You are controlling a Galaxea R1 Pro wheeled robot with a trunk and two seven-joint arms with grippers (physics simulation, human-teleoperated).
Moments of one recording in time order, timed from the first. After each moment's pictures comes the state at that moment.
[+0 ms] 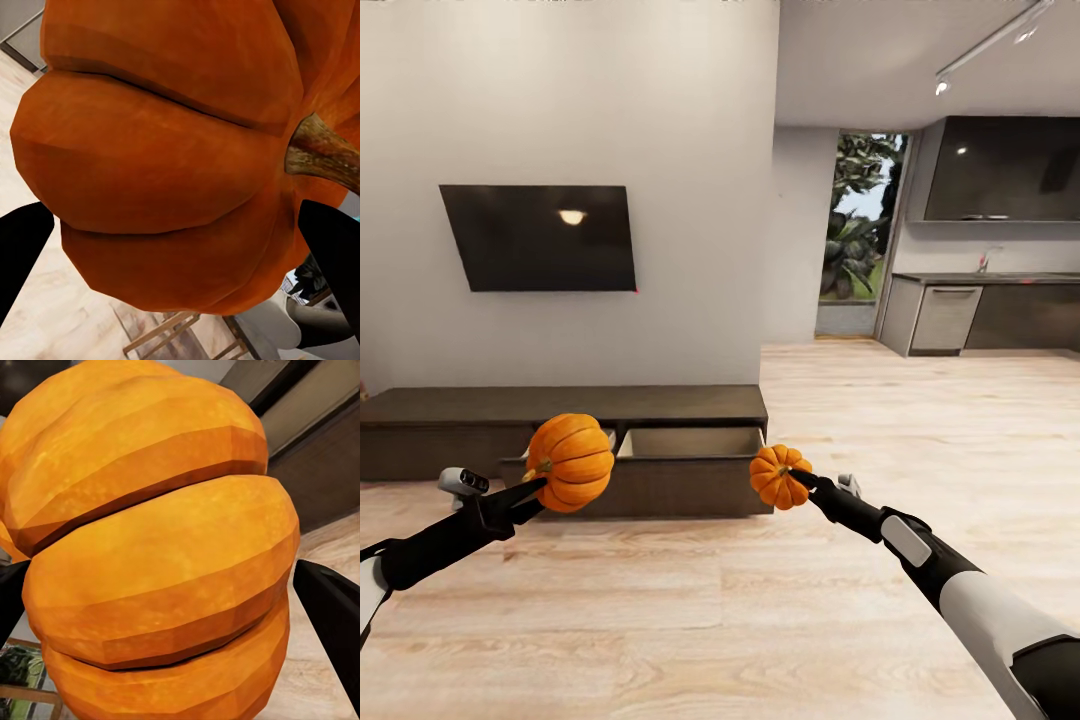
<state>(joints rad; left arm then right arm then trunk) -0.32 0.41 0.23 -1.30 0.93 0.99 -1.06 -0.83 -0.19 0.37 -0.36 -1.13 0.40 0.64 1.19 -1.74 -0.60</state>
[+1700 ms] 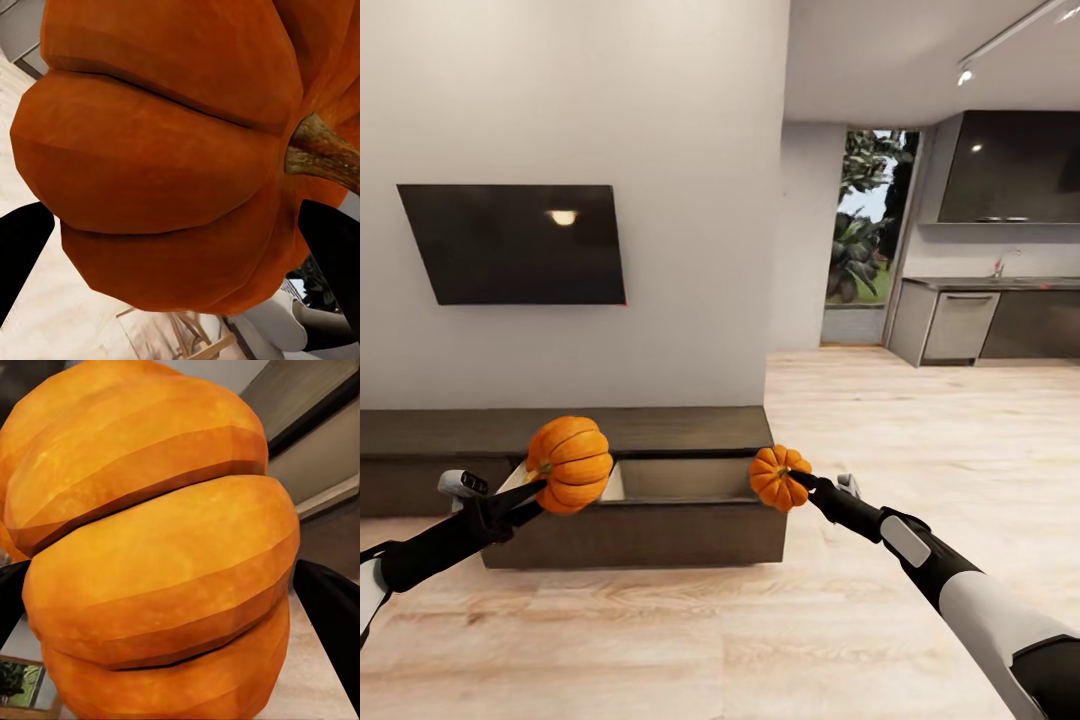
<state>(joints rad) -0.32 0.41 0.24 -1.28 0.91 0.98 -1.06 -0.83 -0.19 0.37 -0.36 -1.12 0.40 0.64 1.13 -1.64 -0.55</state>
